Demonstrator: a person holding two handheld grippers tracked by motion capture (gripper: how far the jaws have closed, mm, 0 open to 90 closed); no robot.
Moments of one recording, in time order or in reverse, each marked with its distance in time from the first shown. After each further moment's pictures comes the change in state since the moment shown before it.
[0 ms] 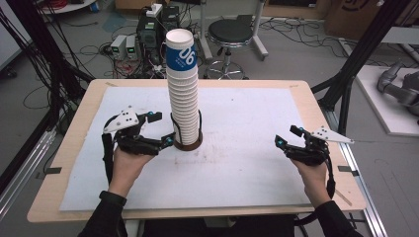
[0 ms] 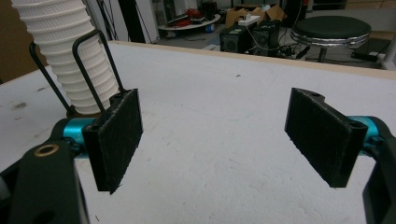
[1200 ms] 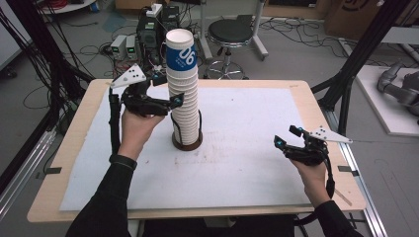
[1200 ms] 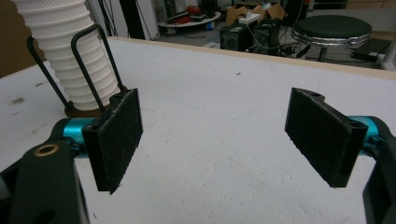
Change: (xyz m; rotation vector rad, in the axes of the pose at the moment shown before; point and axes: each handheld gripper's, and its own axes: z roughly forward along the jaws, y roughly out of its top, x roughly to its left) left arm 0.032 0.079 0.038 -0.050 0.052 0.001; right arm 0.001 0.000 0.002 0.011 -0.005 -0.017
